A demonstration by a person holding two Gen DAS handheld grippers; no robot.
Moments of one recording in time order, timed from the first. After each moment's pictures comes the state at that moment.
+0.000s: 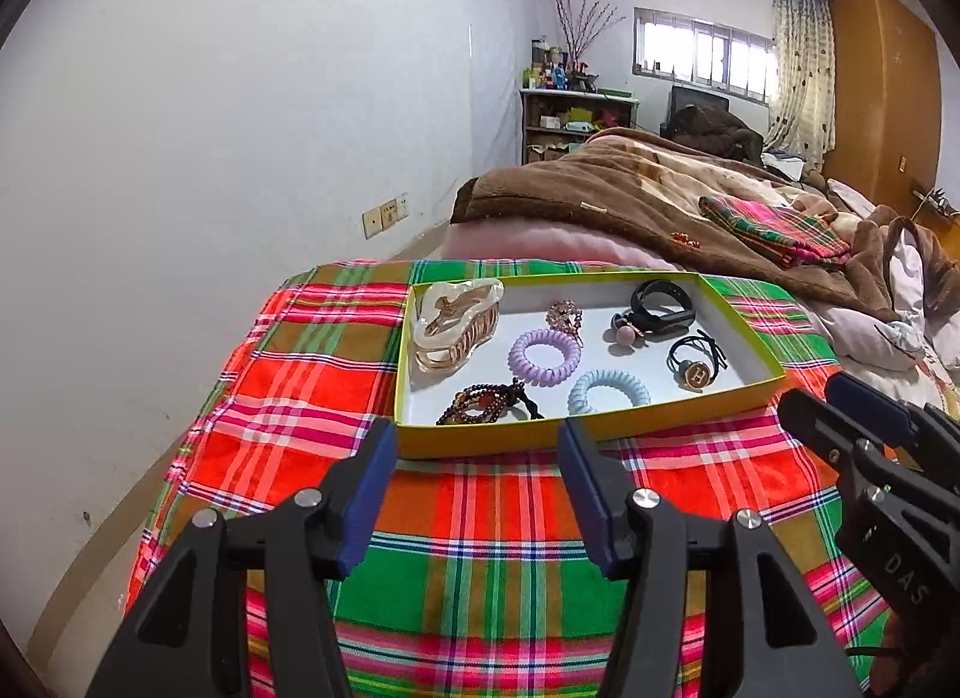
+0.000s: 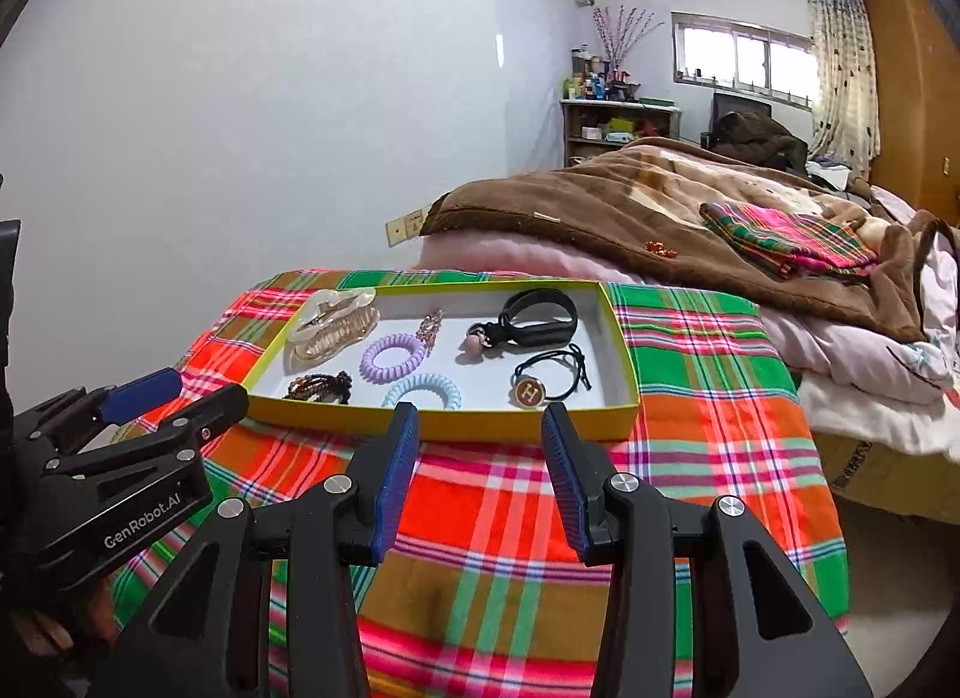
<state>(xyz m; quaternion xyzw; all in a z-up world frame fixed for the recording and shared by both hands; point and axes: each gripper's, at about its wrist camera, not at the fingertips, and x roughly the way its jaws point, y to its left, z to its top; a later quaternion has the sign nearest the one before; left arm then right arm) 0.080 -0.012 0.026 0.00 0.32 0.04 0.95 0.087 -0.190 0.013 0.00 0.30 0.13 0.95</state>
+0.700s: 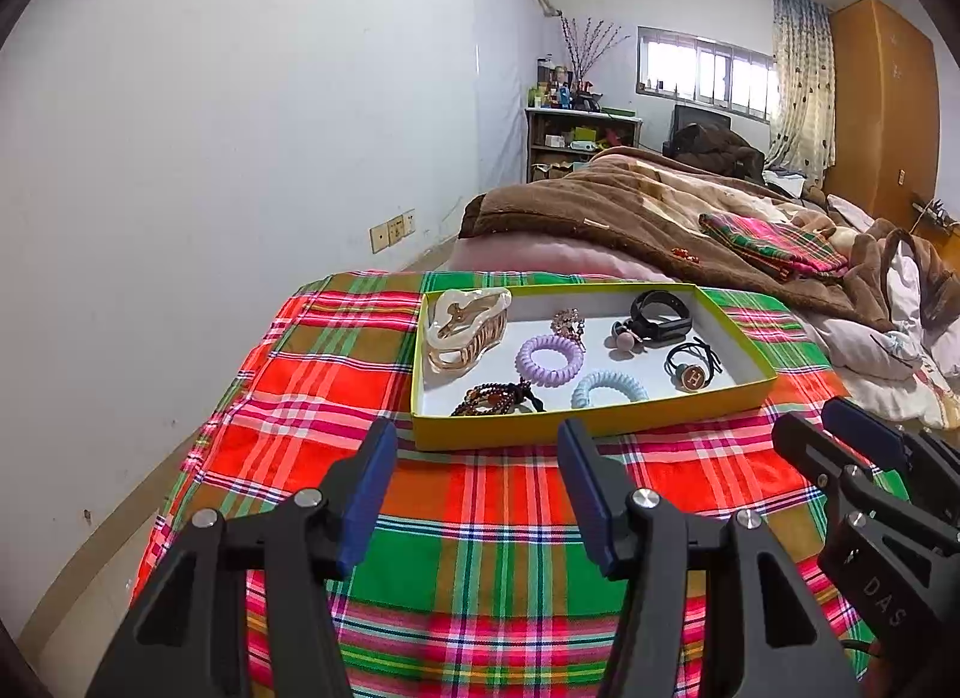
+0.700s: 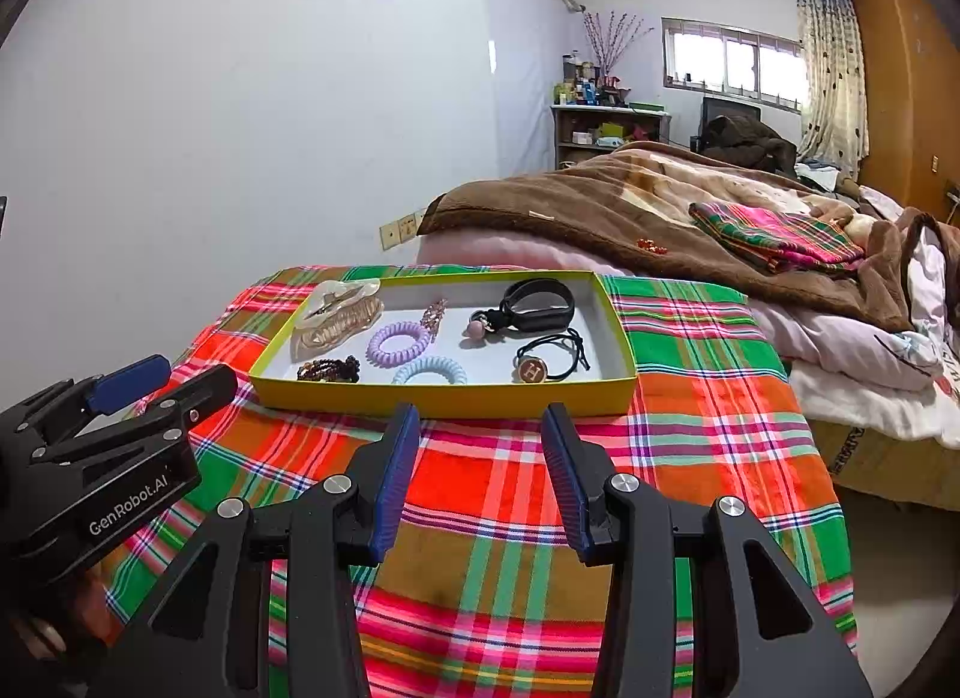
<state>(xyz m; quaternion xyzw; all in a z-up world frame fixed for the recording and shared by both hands) 0.059 -0.009 0.028 0.00 0.30 0.04 0.95 0.067 -0.185 0.008 0.00 0.29 0.12 0.95</state>
